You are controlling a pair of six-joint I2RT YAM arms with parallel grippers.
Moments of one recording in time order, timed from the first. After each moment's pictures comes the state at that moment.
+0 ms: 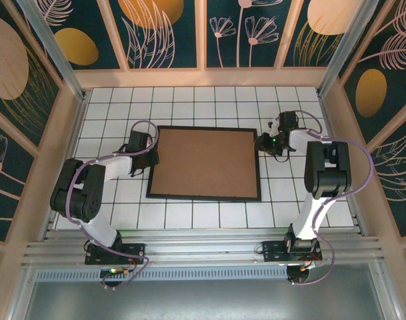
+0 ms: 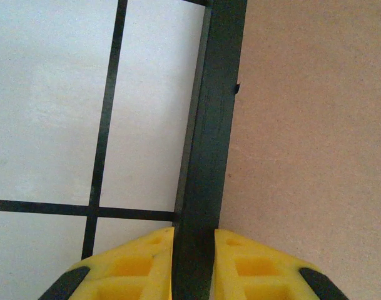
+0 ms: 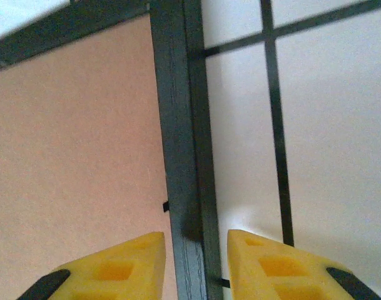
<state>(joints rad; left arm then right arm) -0.26 1.69 0.80 -0.06 0.04 -0.45 0.03 1.87 1.14 -0.40 -0.44 0.29</state>
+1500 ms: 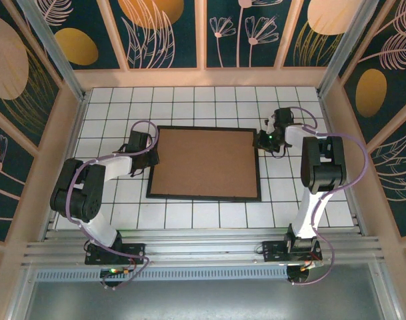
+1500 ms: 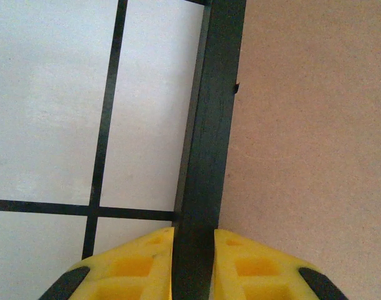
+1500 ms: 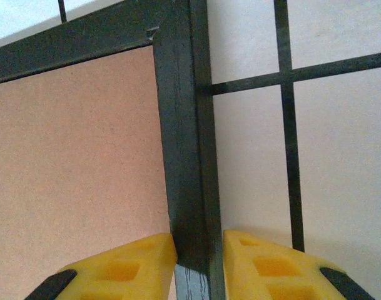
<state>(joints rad) -0.26 1.69 0.80 -0.06 0.04 -0.45 0.07 1.95 1.22 -0.43 -0.39 0.28</state>
